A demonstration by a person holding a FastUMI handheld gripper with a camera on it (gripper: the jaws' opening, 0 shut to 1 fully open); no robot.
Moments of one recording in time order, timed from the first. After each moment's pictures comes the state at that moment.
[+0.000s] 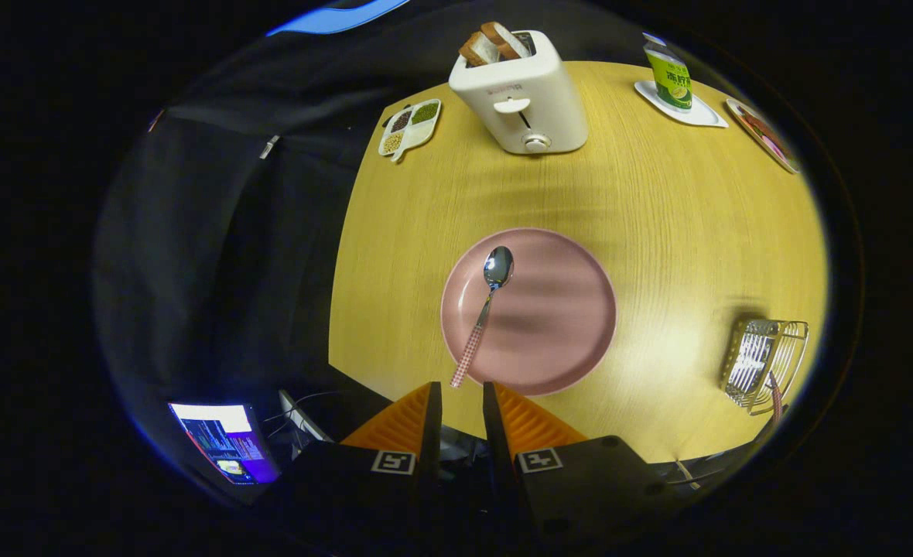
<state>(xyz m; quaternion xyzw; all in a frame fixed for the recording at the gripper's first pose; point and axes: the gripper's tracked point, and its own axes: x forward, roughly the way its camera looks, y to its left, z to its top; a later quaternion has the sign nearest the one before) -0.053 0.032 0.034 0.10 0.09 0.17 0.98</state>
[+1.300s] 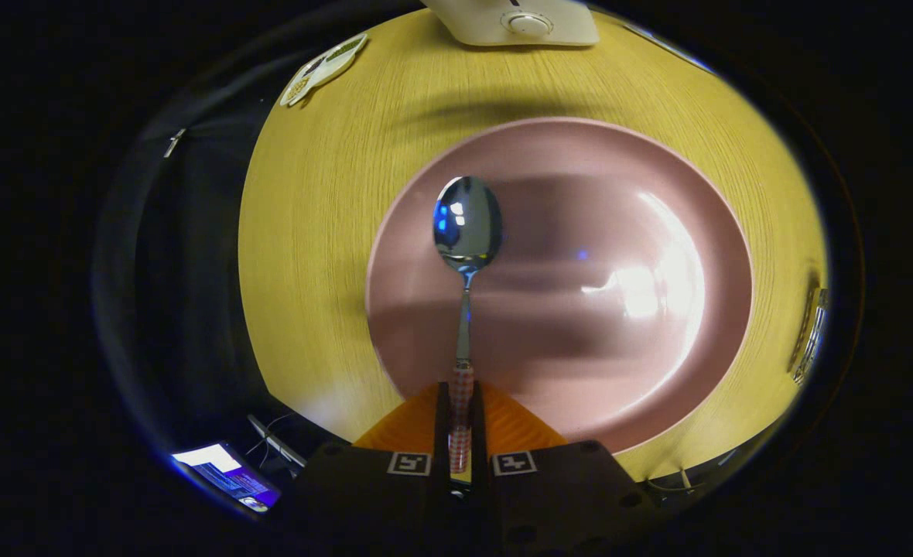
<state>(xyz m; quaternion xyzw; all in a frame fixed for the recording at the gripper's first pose) 0.075 0.067 -0.014 0.14 0.19 0.10 0.97</state>
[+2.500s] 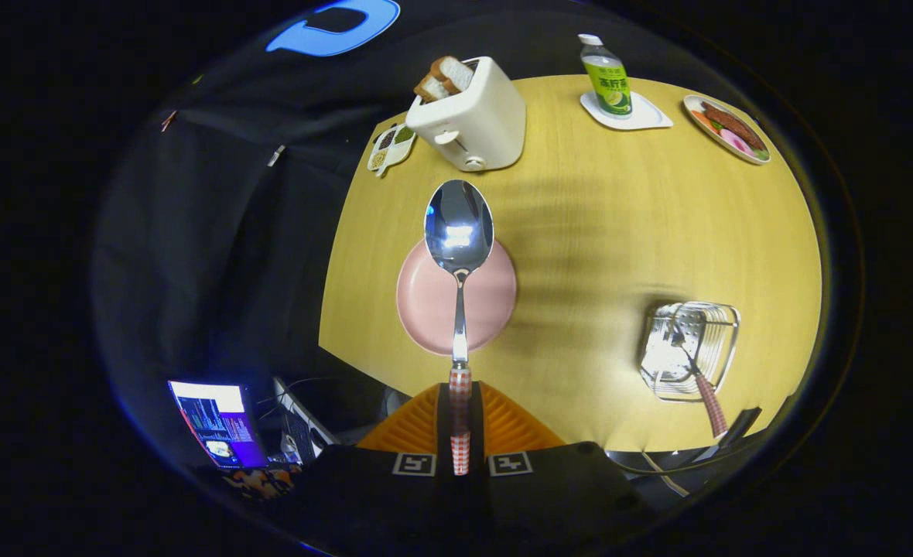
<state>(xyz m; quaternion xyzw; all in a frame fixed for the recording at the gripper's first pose) -0.151 -0.112 0.009 0.09 0.07 0.17 0.98</state>
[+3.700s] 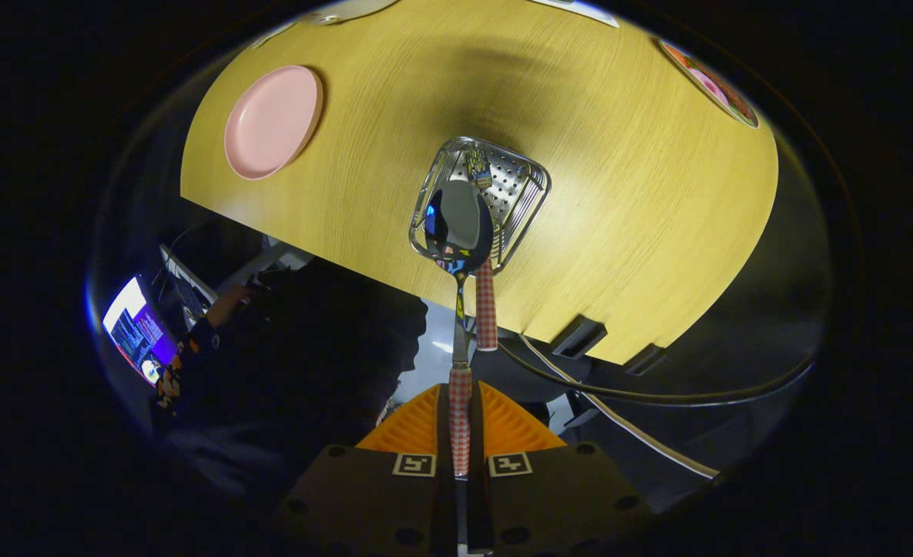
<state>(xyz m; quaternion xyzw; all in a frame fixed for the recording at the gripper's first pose) -0.180 -0.283 -0.080 -0.05 0.48 -0.01 0.88</state>
